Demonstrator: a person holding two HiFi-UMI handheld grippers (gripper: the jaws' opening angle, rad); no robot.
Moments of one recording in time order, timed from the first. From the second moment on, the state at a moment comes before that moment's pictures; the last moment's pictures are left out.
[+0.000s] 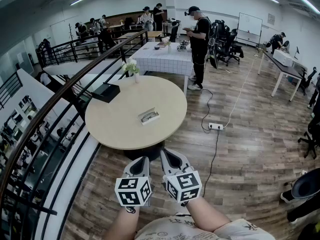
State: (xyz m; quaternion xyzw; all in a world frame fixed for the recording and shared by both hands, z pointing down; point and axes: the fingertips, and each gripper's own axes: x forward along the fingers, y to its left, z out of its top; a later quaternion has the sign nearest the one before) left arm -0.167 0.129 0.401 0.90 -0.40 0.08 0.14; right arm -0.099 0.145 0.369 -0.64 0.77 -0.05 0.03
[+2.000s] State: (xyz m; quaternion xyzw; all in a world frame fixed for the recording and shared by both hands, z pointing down) left arm -0.031 0.040 0.430 0.90 -0.40 0.07 0.16; right arm 0.019 0.061 0.403 -0.60 0.79 -0.08 0.03
